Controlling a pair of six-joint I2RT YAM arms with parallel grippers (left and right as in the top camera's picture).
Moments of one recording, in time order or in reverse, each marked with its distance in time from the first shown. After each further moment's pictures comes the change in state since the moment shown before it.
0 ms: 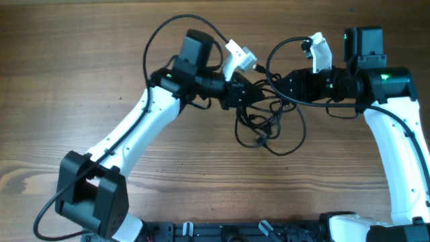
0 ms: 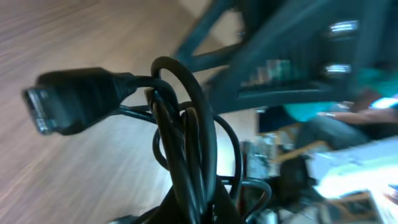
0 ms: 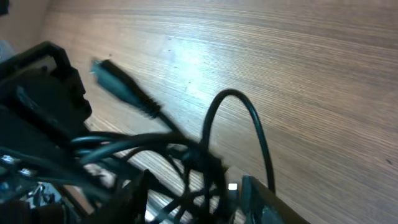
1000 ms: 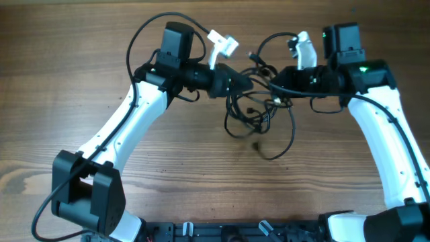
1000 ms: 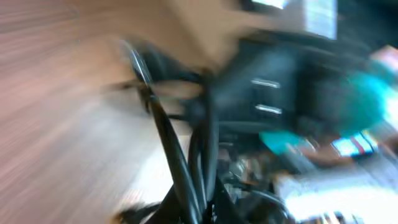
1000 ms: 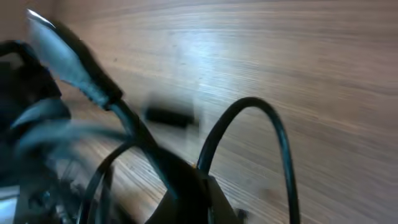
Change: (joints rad) left arm 0.098 0.001 0.000 0.036 0.030 -0.224; right arm 0.061 0.071 0.000 0.043 0.016 0.209
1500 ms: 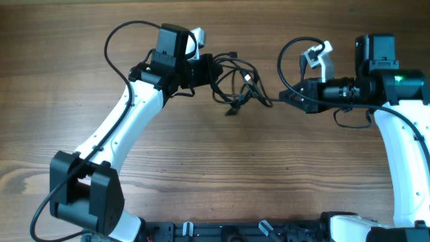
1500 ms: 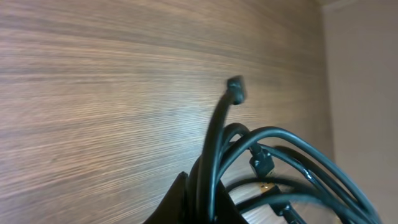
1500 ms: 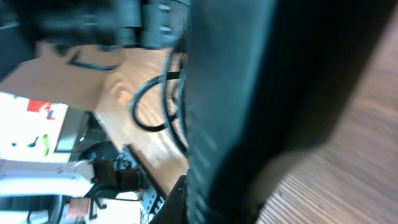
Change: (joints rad) left arm 0.027 -0.003 0.001 -0.095 -0.636 -0.323; right arm -0.141 -0.089 0.000 -0.231 -0.336 -0.312
